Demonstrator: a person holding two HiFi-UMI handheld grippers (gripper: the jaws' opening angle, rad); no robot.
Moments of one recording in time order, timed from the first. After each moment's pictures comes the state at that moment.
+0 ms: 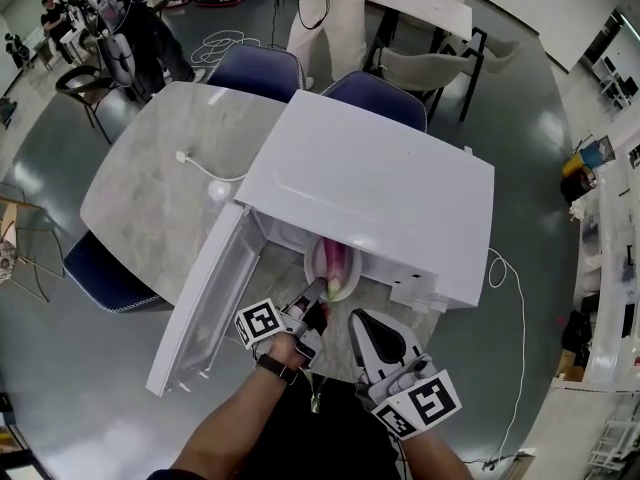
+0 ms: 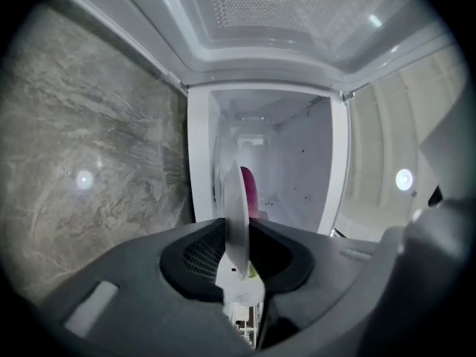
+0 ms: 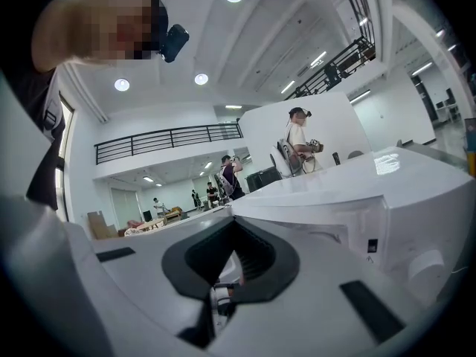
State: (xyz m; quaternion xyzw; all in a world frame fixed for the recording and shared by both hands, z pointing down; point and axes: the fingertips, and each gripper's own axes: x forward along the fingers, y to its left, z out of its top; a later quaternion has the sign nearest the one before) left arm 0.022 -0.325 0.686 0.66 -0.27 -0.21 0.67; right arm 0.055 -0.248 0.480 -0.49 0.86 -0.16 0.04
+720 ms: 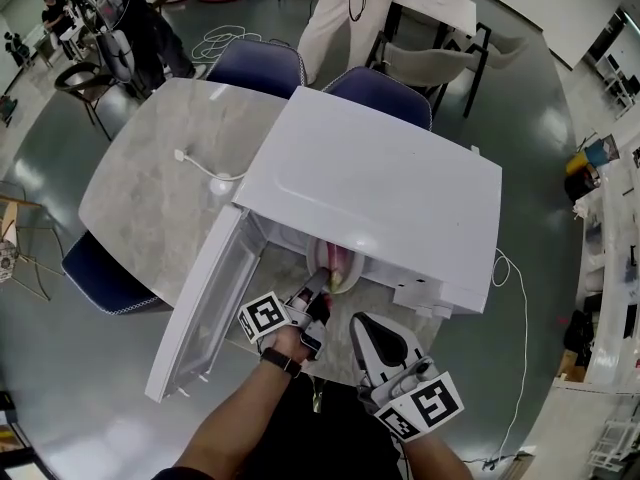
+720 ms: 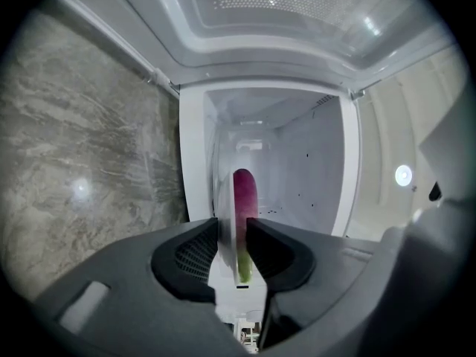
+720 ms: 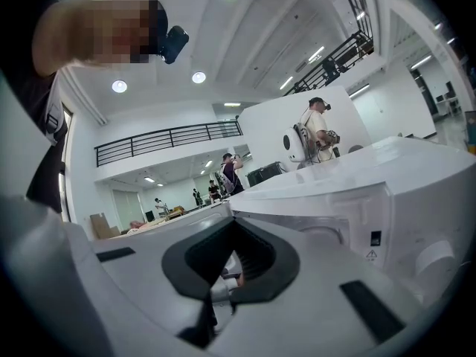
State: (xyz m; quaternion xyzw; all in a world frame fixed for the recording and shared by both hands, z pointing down) left arm 0.027 -0.353 0.688 0.67 -0.29 -0.22 0.65; right arm 0.058 -0.255 0.492 -0.48 0.86 -0.17 0.04
